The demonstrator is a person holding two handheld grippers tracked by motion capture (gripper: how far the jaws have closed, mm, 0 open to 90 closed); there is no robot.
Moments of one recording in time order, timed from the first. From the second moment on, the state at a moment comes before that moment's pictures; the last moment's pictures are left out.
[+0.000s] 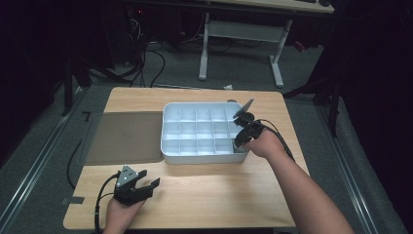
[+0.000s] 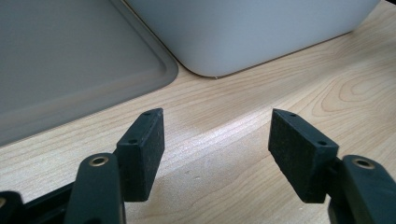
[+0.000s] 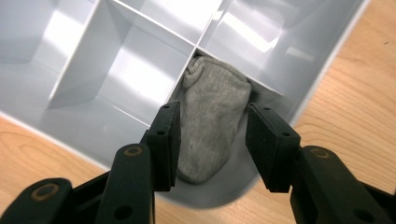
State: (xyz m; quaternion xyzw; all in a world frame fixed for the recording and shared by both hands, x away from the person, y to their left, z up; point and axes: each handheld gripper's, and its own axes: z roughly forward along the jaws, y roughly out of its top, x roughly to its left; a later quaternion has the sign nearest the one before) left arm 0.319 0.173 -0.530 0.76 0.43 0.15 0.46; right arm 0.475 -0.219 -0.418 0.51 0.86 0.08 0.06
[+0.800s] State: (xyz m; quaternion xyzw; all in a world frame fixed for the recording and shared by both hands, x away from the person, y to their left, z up) left arm 0.319 0.173 -0.530 0.76 0.43 0.15 0.46; right arm 0.473 -0.216 -0.434 0.50 0.86 0.06 0.05
